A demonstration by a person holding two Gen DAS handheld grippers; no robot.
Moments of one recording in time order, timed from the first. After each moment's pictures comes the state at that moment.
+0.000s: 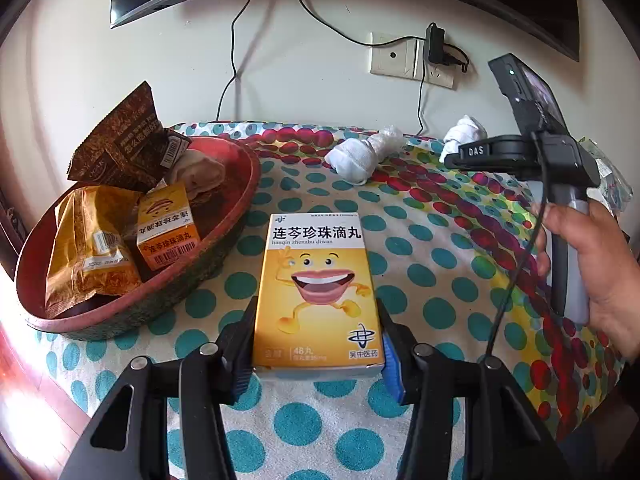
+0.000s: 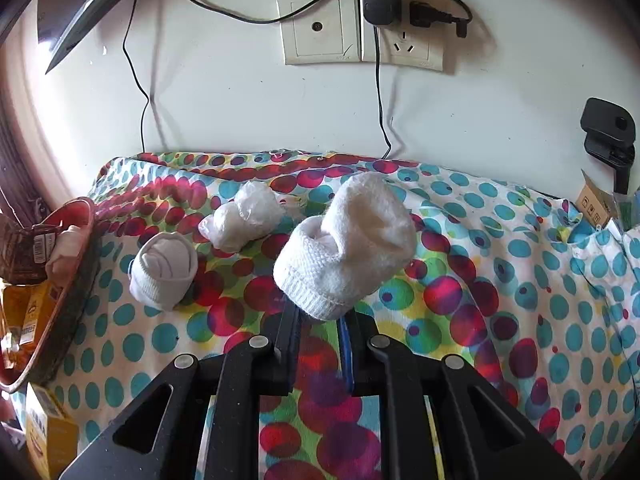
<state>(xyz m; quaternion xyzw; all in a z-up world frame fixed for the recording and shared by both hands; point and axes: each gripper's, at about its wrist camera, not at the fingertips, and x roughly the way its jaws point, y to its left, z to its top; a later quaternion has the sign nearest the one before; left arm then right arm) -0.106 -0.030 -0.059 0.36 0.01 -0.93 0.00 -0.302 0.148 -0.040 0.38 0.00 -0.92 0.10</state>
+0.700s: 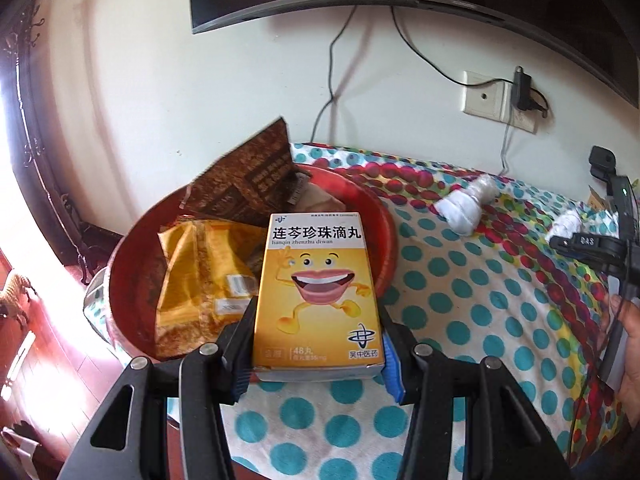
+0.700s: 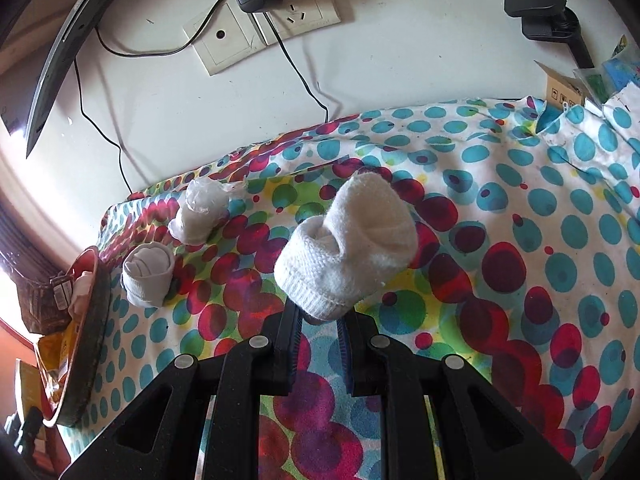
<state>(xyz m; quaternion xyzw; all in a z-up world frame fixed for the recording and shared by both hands) -0.108 -0.118 -0.003 0.34 0.02 -0.93 0.12 -0.293 0.214 -0.066 0.42 -0.15 -0.89 0.09</state>
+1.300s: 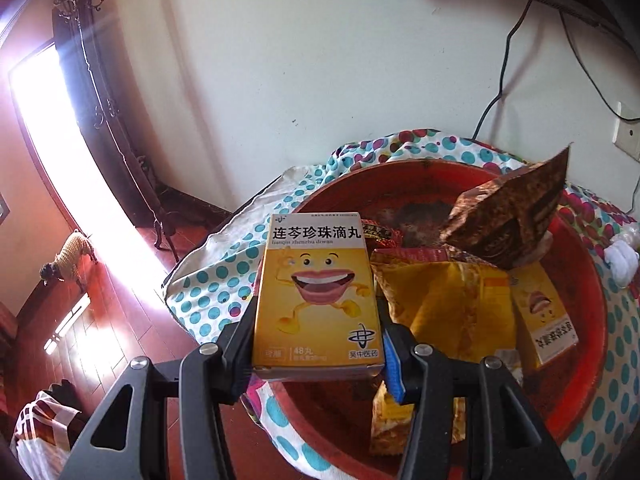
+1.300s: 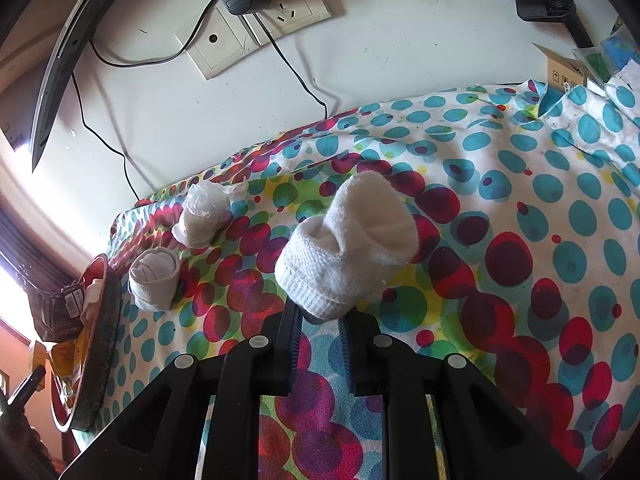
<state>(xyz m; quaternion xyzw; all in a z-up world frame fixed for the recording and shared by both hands) -0.142 -0.282 -0.016 0.39 0.03 -0.88 0.28 -0.293 0.221 -0.069 0.42 -0.18 -0.89 0.10</state>
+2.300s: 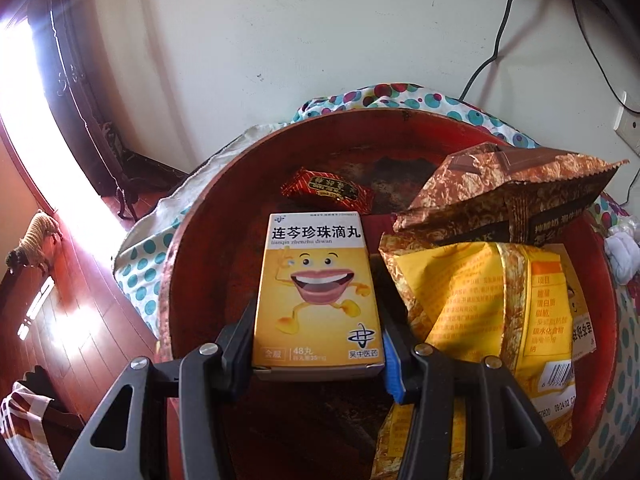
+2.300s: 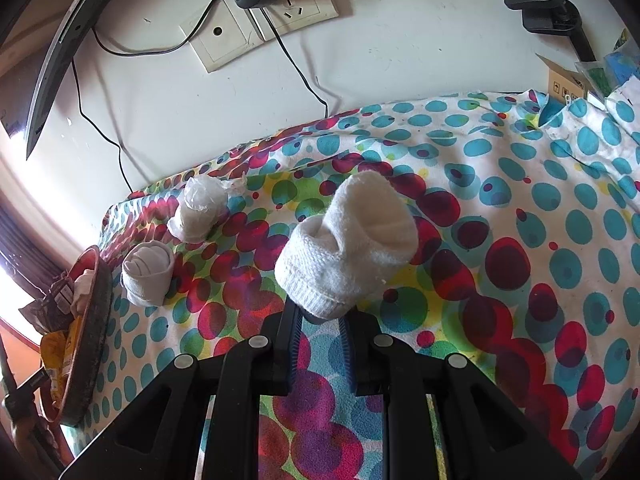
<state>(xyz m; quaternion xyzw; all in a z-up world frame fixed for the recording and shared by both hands) -0.179 -0.283 -0.059 0.44 0.08 -0.87 0.21 -0.292 0.213 -0.068 0.42 -0.15 -0.89 0.09</state>
